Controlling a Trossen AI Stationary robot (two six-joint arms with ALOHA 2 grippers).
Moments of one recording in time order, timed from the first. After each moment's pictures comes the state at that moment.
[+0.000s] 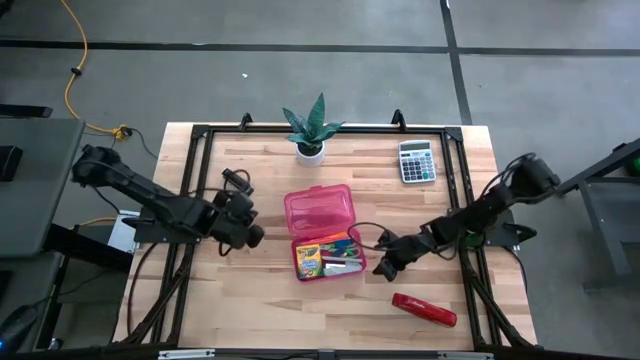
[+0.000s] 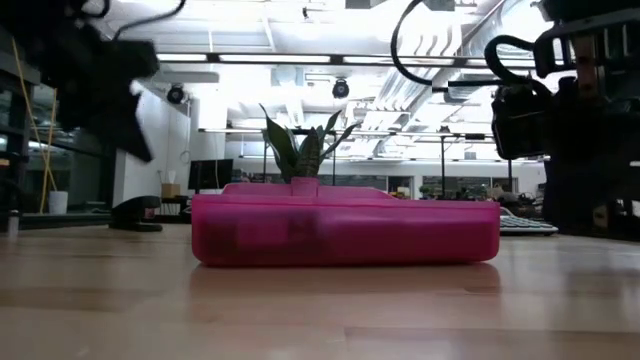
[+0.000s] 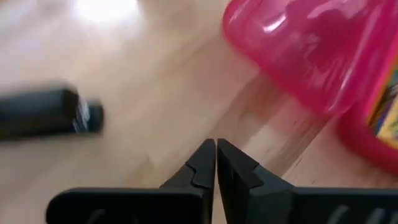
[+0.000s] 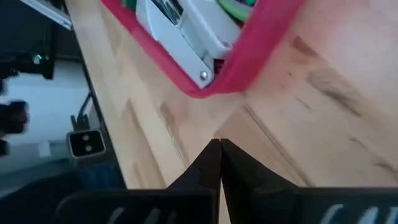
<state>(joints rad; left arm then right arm) -0.28 1.11 0.59 -0.69 -0.65 -1.07 0.43 1.47 0.40 0.37 -0.04 1.28</state>
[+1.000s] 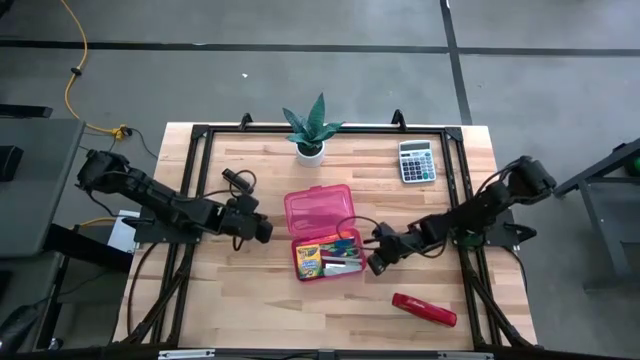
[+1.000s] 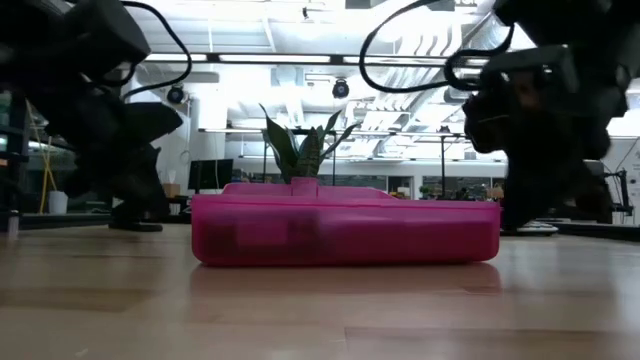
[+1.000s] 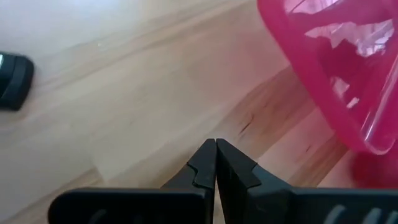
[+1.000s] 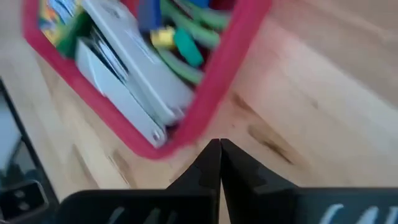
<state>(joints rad) -0.13 1.24 0.35 -0.14 -0.53 -1.12 0.37 1.50 0.58 0.00 0.06 1.26</state>
